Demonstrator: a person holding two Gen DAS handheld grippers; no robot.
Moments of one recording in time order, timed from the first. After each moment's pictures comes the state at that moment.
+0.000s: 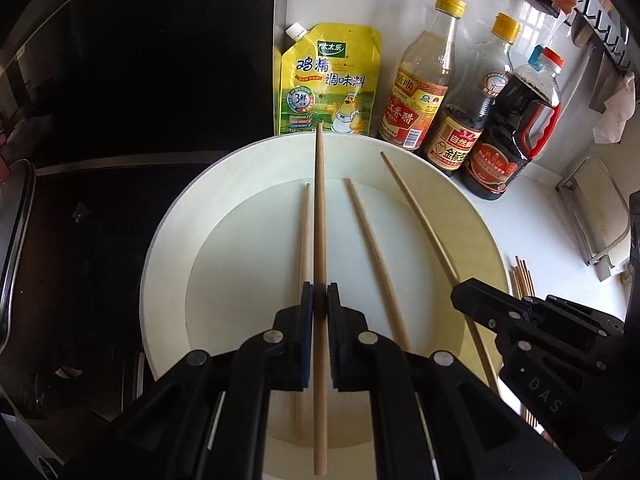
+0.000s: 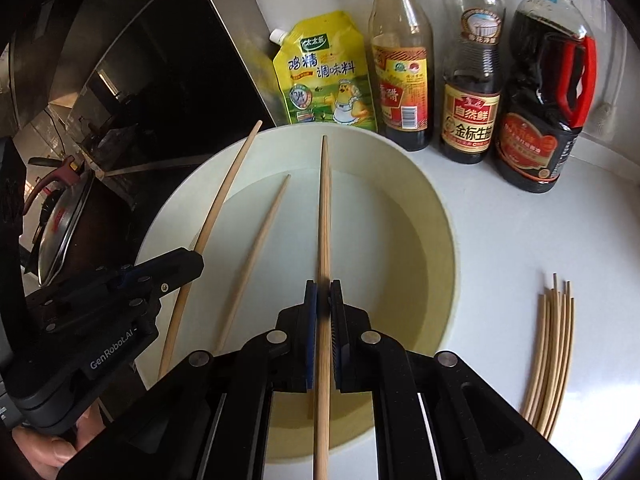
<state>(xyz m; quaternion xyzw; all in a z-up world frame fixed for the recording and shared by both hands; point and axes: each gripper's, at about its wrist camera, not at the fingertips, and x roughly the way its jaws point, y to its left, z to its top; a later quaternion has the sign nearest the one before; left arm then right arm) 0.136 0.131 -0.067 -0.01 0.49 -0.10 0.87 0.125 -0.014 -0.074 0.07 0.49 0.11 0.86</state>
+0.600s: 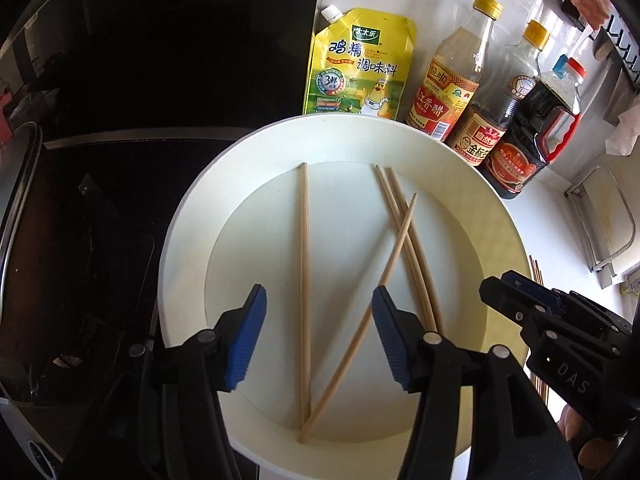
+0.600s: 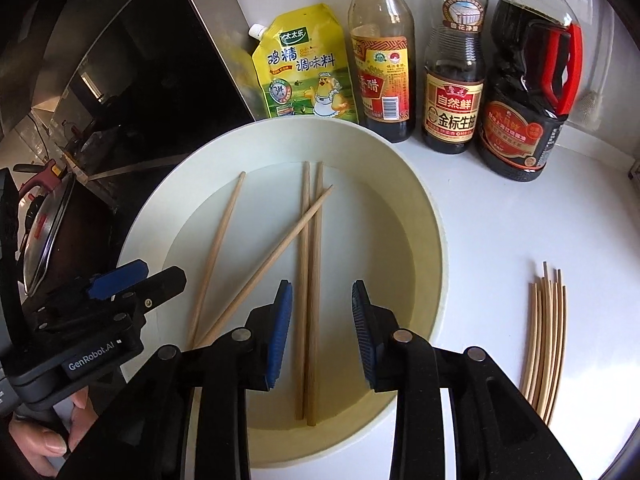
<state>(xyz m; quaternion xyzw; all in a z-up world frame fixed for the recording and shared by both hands) 0.133 0.154 -0.079 -0.04 0.51 -0.09 0.86 0.115 -0.024 -0.078 0.07 0.50 0.07 0.86</state>
